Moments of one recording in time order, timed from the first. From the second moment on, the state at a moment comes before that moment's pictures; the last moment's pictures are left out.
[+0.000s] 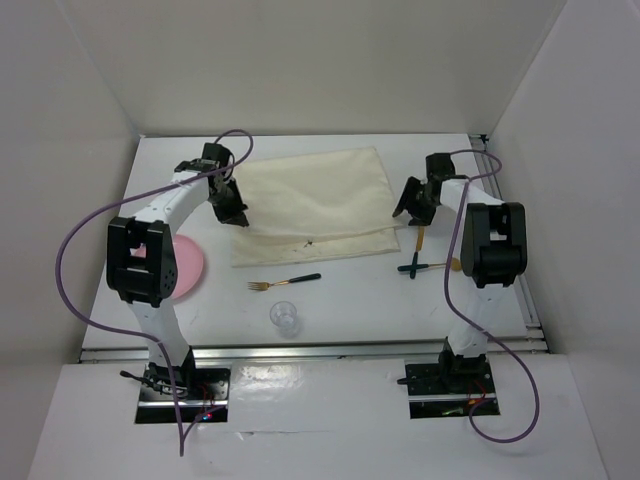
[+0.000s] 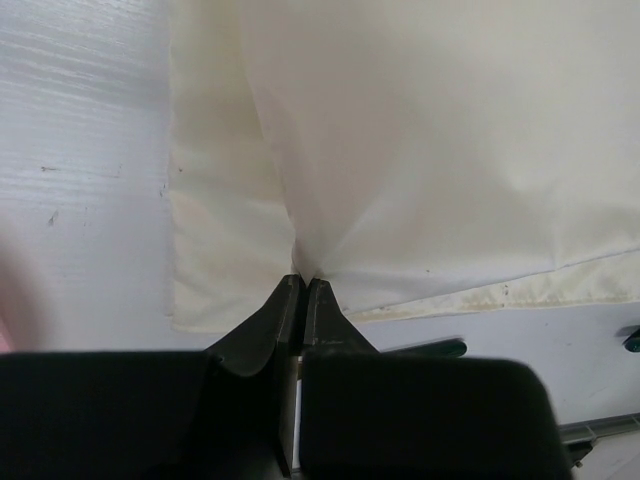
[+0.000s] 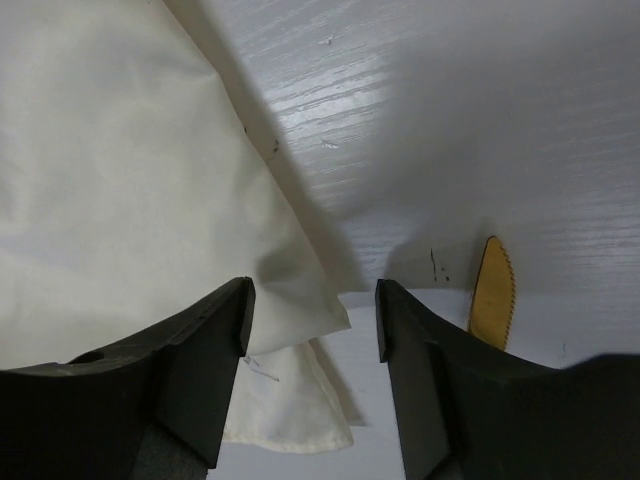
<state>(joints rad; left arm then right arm) -0.13 1.88 1.51 -0.81 0.14 -0.53 0.00 1.99 1.38 -0.45 -0.19 0.46</state>
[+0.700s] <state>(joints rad) -0.13 1.91 1.69 -0.88 0.14 -0.53 0.00 1.98 1.37 -0.41 -0.24 0.46</state>
